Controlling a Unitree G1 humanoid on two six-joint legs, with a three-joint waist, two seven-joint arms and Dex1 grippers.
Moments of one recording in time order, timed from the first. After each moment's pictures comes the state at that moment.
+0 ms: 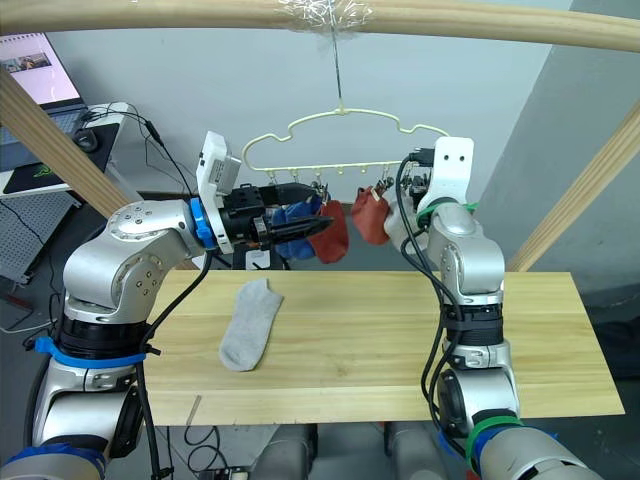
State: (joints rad) left arm -0.73 0.59 -0.01 -0.15 -0.50 0.68 -0.90; right arm -0.85 -0.05 -0.16 0.01 0.10 0.85 -0.14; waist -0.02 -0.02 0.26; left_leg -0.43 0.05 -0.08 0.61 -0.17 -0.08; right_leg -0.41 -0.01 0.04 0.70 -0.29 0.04
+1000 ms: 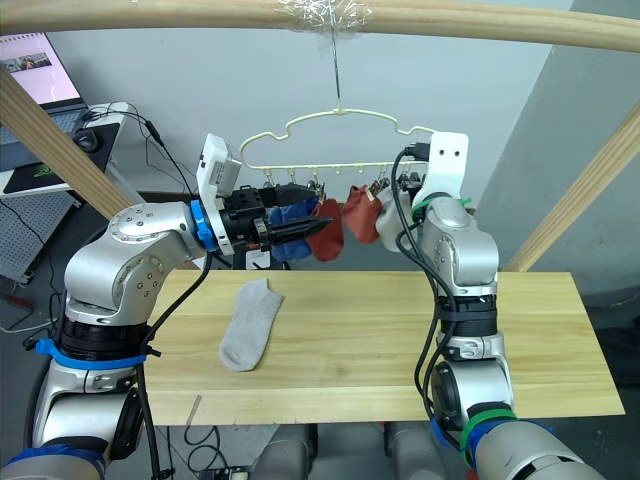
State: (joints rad) left arm -0.72 0.59 -0.01 -0.15 -0.50 0.68 -0.89; right arm -0.90 -0.03 -0.17 0.07 0.10 0.84 -0.15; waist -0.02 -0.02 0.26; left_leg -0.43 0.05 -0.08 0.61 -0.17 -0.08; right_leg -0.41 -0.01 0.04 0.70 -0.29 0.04
